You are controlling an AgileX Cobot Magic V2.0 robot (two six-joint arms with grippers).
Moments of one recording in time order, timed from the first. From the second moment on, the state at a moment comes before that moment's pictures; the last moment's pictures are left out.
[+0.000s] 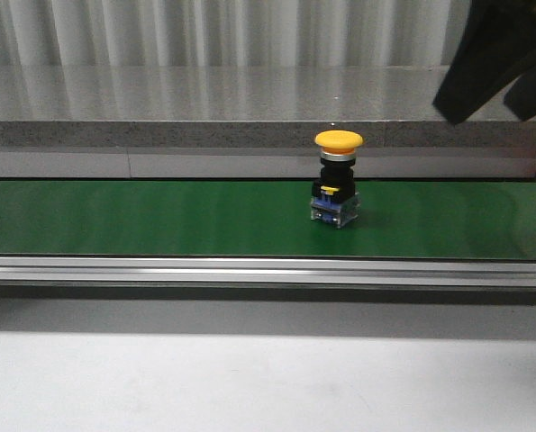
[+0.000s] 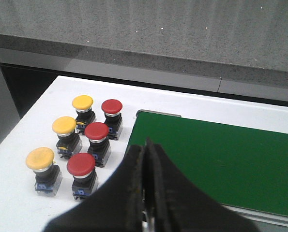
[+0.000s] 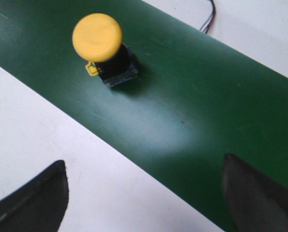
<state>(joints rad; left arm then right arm) 0.07 0.41 -0.51 0.11 0.51 -0.12 0.20 1.32 -1.03 0.38 0.79 -0.48</state>
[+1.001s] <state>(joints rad) 0.07 0.41 -0.51 0.11 0.51 -0.12 0.29 1.63 -1.14 0.38 0.56 -0.46</state>
